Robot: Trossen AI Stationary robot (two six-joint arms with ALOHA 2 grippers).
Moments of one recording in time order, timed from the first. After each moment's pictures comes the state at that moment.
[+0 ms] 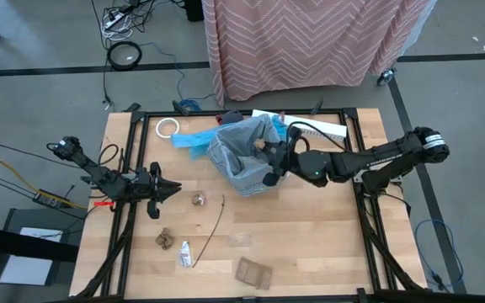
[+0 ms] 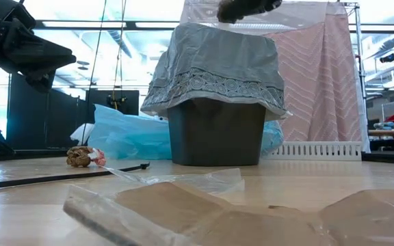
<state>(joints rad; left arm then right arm) -0.63 0.09 0.01 0.06 -0.75 -0.24 0.18 1.34 1.00 0.16 0.81 -0.35</state>
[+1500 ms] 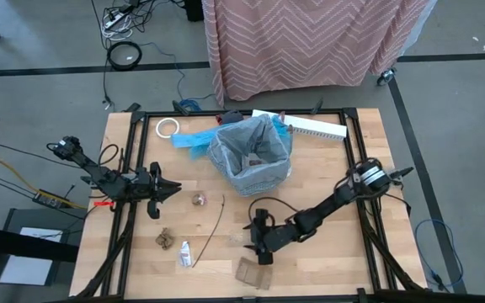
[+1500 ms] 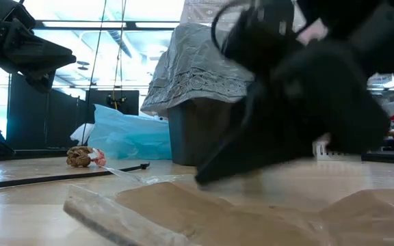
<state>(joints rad) -0.63 0.09 0.01 0.06 -0.75 -0.24 0.49 2.04 1.00 0.37 0.40 0.23</state>
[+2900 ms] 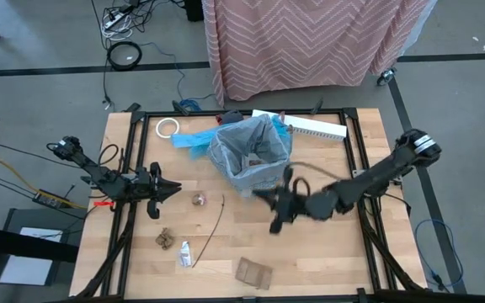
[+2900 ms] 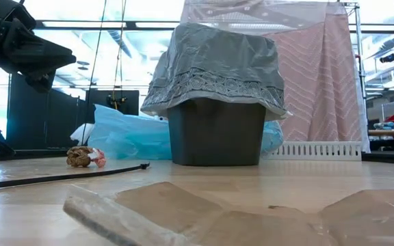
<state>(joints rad) -0.63 0.09 0.01 0.06 -0.75 -0.25 0.48 1.44 1.00 0.31 0.80 -0.35</state>
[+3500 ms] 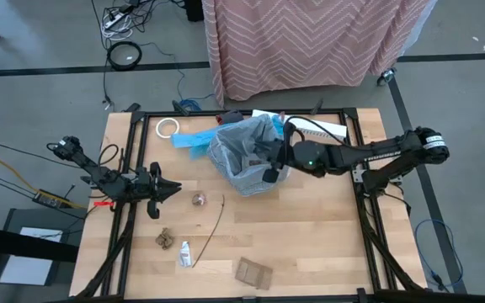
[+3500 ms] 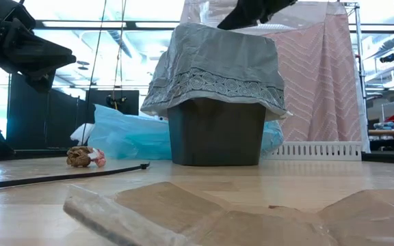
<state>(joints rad) -0.63 0.09 0.01 0.06 -0.75 -0.25 0.08 1.34 1.00 0.09 0.61 -0.29</state>
